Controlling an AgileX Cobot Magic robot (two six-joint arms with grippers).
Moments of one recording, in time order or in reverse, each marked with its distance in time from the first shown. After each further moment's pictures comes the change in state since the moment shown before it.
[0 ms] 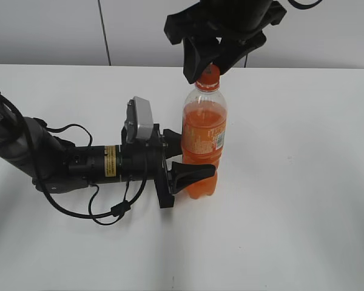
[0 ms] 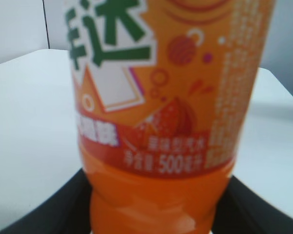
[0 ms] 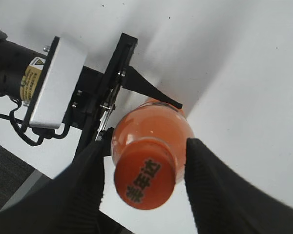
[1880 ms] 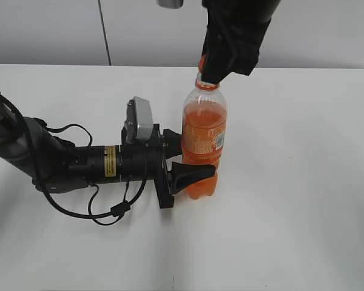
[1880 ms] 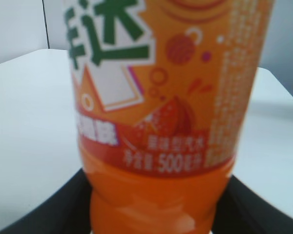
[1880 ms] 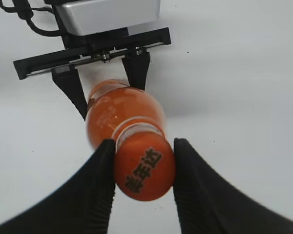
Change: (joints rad) left arm 0.000 0.000 0.000 0.001 0.000 0.001; right arm 0.000 -0.045 0.030 -0.004 -0.002 -0.996
